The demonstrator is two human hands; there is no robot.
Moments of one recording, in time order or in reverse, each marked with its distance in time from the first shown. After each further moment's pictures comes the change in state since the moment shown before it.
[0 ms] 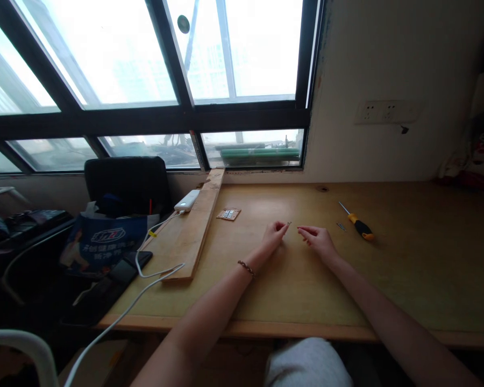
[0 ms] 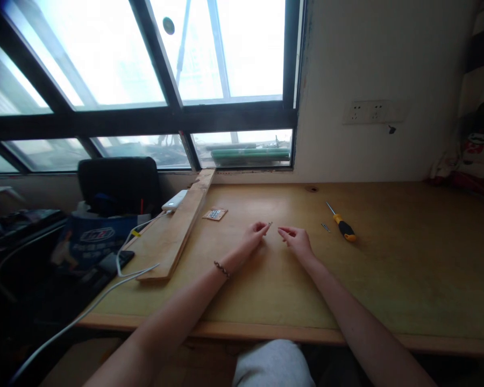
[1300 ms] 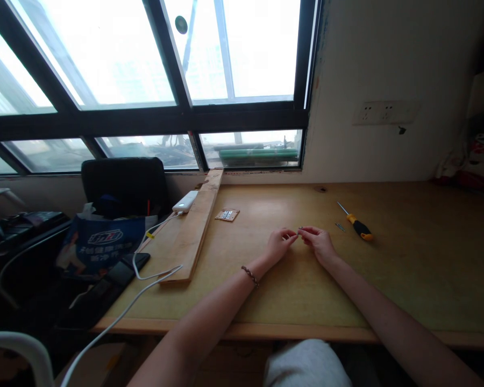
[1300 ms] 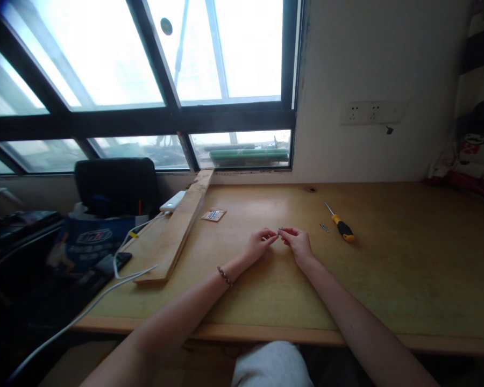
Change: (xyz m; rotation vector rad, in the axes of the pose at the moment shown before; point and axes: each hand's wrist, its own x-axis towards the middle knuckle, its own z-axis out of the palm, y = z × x) left_hand -0.018 0.006 0.020 0.043 -0.071 0.169; right_hand 0.001 0.010 0.006 0.411 0.095 0.173
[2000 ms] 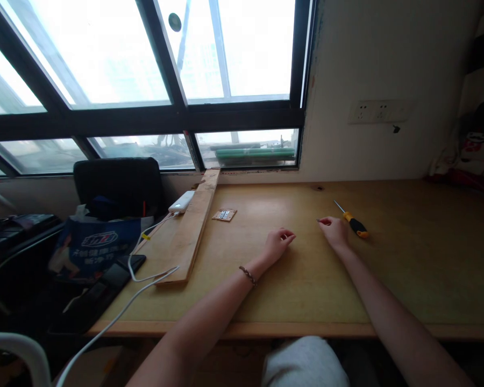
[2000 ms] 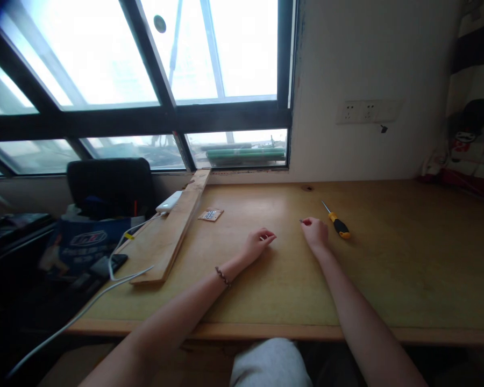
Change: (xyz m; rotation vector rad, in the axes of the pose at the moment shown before) left_hand -0.002 0.003 -0.001 0.075 -0.017 0.009; right_hand 0.040 -0.018 -0.059 -1.004 0.319 -0.286
